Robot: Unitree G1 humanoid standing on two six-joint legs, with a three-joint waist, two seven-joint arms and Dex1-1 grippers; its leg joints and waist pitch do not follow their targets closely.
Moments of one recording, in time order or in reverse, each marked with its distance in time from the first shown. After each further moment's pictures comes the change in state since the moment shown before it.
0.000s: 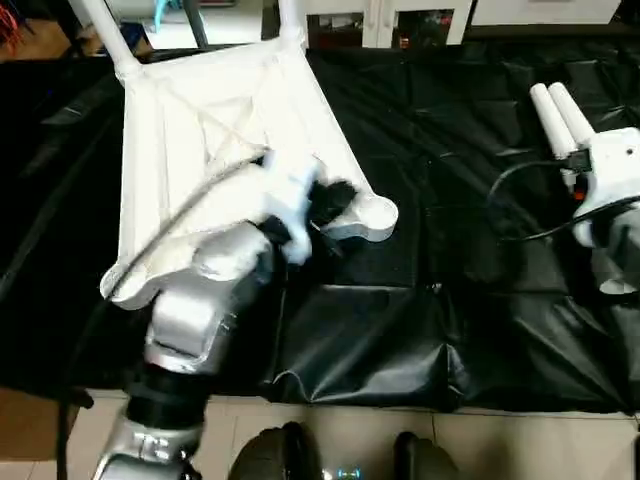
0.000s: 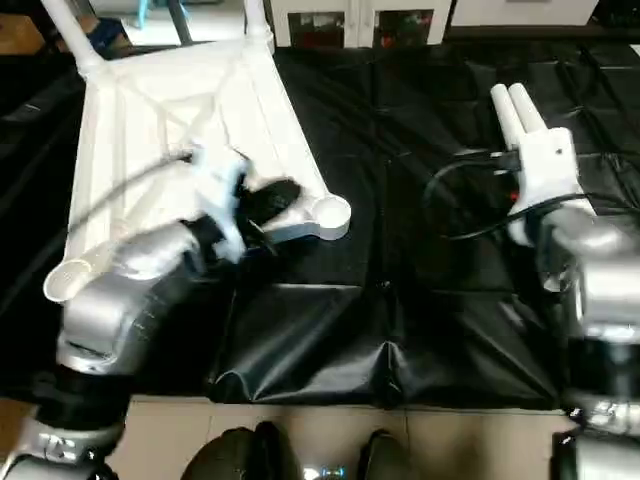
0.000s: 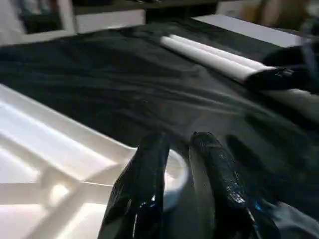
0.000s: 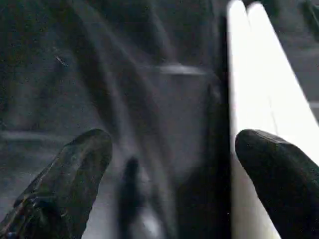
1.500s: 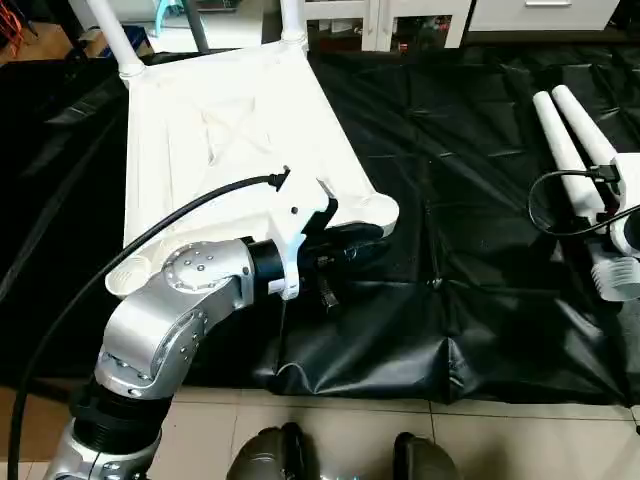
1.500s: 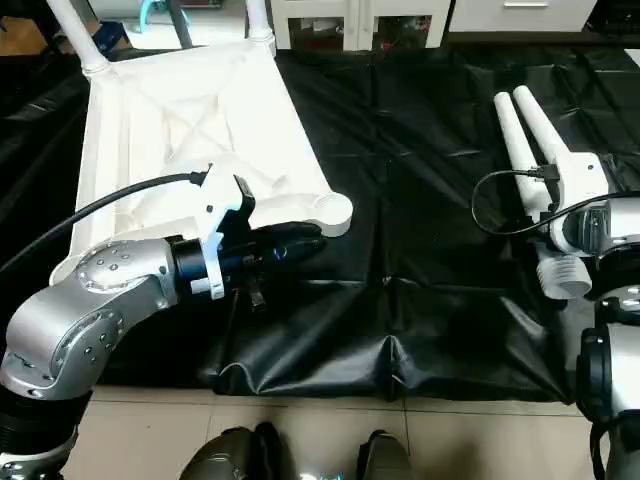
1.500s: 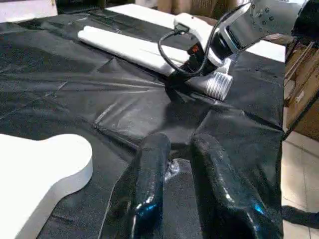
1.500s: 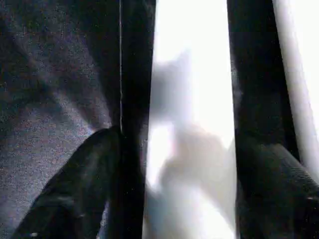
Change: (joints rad) left arm 0.023 0.173 -0.034 -0.192 -0.189 0.151 -0.200; right arm -0.403 -0.113 0.096 0.884 -0.087 -0.045 0.126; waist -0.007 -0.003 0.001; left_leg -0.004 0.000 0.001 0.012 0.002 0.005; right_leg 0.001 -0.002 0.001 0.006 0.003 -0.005
